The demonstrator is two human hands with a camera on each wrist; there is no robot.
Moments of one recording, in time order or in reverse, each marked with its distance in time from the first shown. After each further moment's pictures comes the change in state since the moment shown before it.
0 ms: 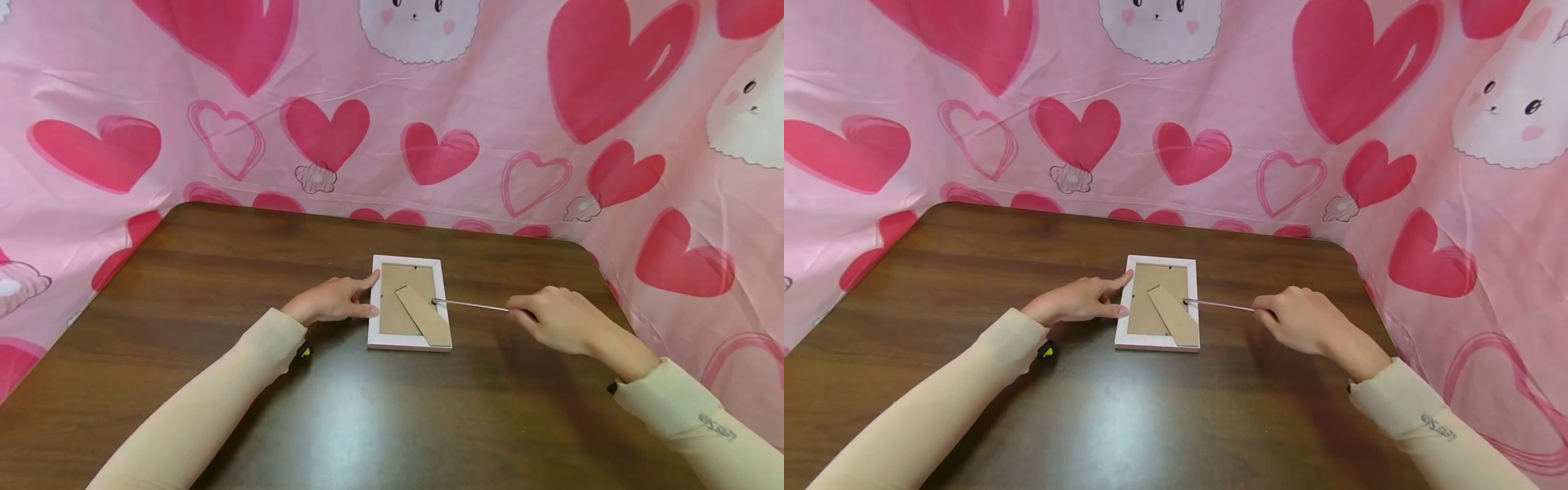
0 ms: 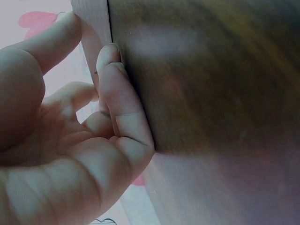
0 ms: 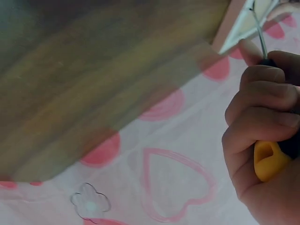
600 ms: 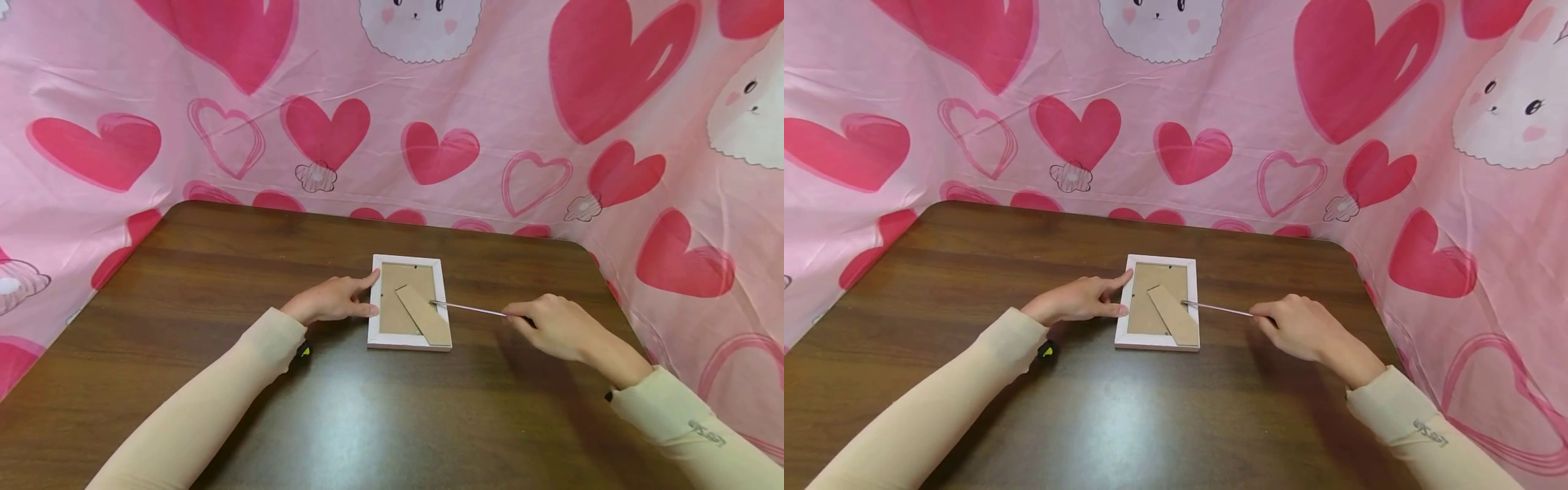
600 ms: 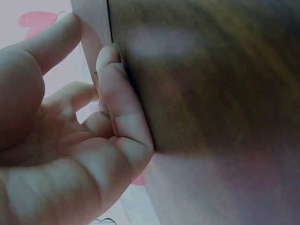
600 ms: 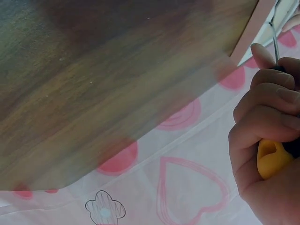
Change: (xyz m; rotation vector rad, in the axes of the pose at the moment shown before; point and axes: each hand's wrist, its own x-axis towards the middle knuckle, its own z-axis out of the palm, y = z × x) left_hand -0.001 0.002 0.000 0.023 0.007 0.009; right_hand -0.006 0.006 0.022 0.042 0.025 0.014
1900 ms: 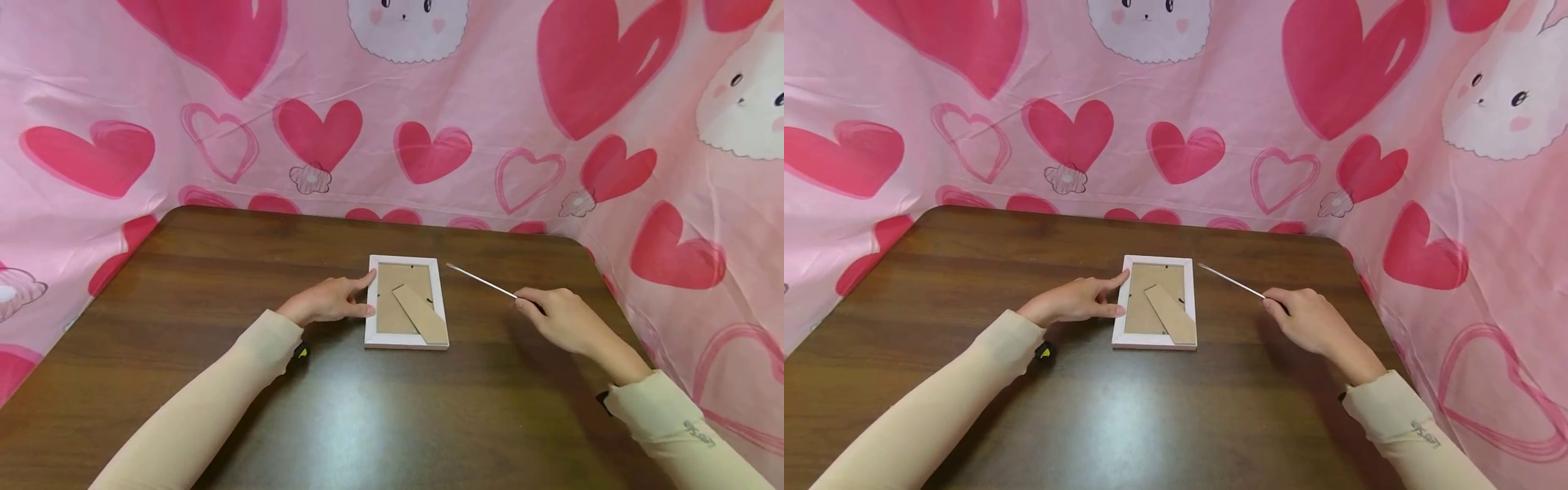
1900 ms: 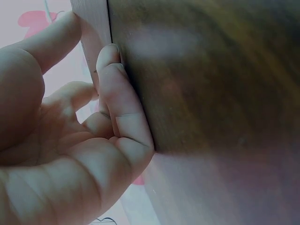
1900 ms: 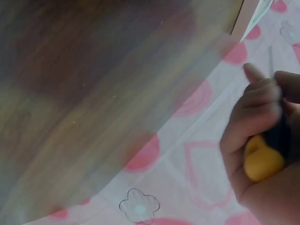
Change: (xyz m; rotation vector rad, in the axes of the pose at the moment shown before) left_hand 0.000 0.002 0.000 -0.005 -0.013 -0.041; right_hand -0.012 0.022 0.009 0.126 0.144 0.132
